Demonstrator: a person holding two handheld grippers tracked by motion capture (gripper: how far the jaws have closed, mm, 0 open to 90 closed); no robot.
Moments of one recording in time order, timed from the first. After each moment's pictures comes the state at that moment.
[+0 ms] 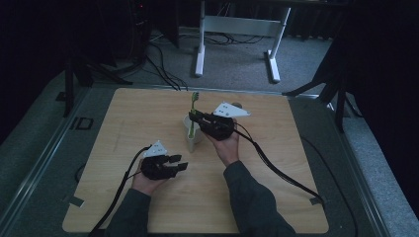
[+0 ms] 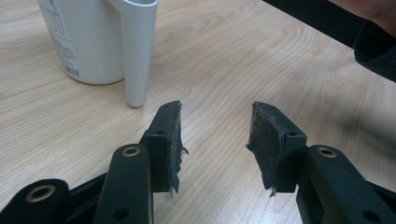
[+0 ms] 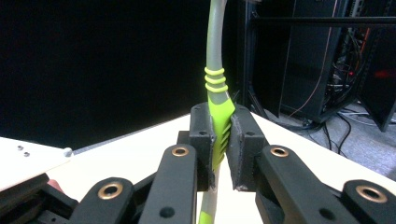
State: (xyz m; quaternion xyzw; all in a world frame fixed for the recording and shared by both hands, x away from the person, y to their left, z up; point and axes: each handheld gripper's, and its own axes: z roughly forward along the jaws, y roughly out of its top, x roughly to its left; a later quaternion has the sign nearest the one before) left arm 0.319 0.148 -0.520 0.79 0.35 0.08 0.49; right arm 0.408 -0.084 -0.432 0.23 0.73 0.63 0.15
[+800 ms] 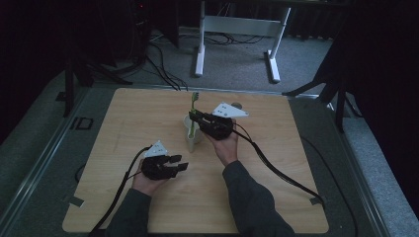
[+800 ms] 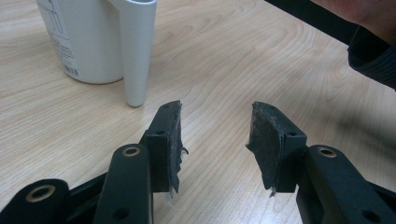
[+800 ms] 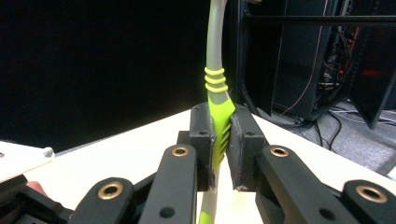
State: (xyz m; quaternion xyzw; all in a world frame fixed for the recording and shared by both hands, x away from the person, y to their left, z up) left arm 0.319 0.147 -0.521 0.79 0.35 0.08 0.49; right arm 0.411 -0.081 -0.438 0.23 0.73 0.62 0.16
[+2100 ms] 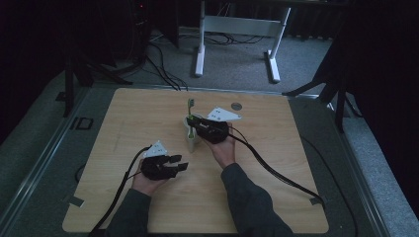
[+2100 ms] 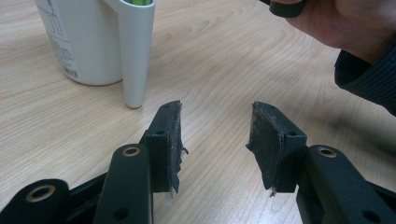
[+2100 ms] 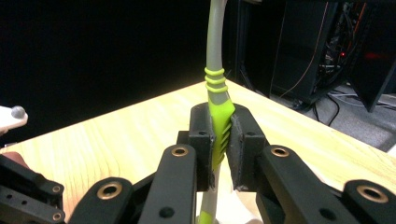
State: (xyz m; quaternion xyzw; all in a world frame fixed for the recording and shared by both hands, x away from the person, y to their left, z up) left arm 0.318 0.148 -0.520 0.79 0.35 0.08 0.49; right arm 0.413 -0.072 -0.458 0.24 0.76 0.59 0.16
